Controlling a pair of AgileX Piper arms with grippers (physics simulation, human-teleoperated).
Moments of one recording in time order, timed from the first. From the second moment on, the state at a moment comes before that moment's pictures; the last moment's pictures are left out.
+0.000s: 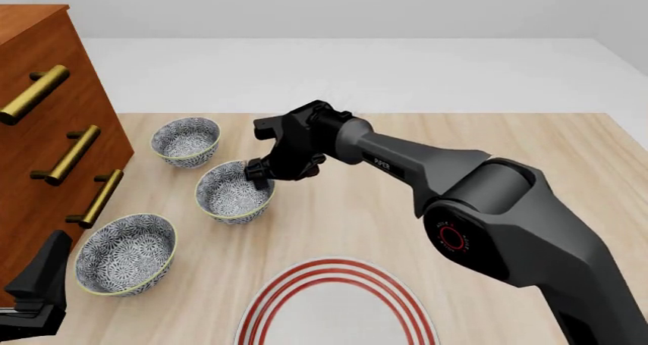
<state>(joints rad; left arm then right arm) 0.00 0.00 0.00 0.00 0.00 0.71 2.45 -2.11 0.79 0.26</state>
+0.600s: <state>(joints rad) 0.00 0.00 0.00 0.00 0.00 0.73 2.45 -2.10 0.76 0.24</state>
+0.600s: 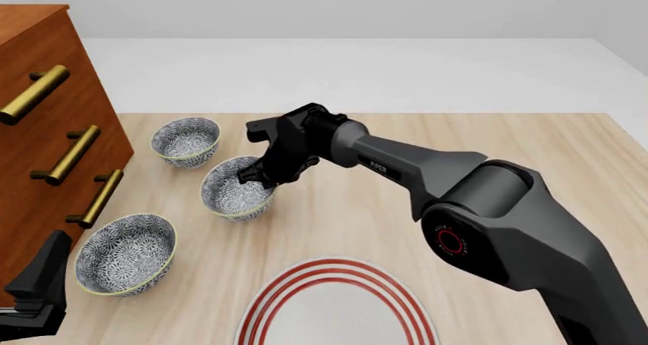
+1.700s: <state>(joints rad) 0.00 0.00 0.00 0.00 0.00 0.60 1.41 -1.00 0.49 0.33</state>
